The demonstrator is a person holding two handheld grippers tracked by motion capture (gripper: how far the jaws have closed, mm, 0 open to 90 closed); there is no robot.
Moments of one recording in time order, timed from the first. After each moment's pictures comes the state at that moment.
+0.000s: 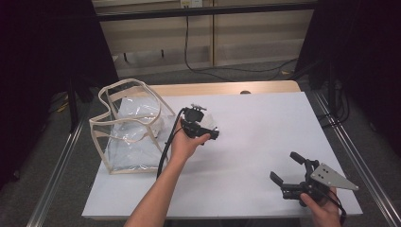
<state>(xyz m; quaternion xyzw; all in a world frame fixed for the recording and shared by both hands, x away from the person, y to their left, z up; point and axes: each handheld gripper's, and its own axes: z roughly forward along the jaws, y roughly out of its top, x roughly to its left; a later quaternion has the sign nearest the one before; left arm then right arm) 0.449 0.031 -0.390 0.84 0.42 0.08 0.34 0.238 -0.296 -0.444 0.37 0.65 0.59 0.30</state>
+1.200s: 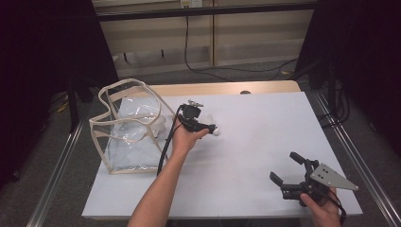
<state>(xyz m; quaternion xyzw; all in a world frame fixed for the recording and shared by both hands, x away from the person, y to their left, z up) 0.478 0.036 -0.410 0.82 0.42 0.12 0.36 0.238 -0.296 -0.444 0.37 0.65 0.59 0.29</state>
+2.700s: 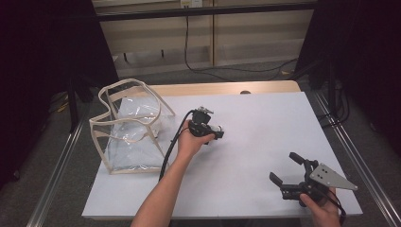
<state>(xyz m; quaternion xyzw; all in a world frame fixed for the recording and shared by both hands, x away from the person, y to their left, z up) 0.468 0.014 -0.425 0.85 0.35 0.02 0.39 0.239 -0.295 -0.445 0.37 0.65 0.59 0.29</state>
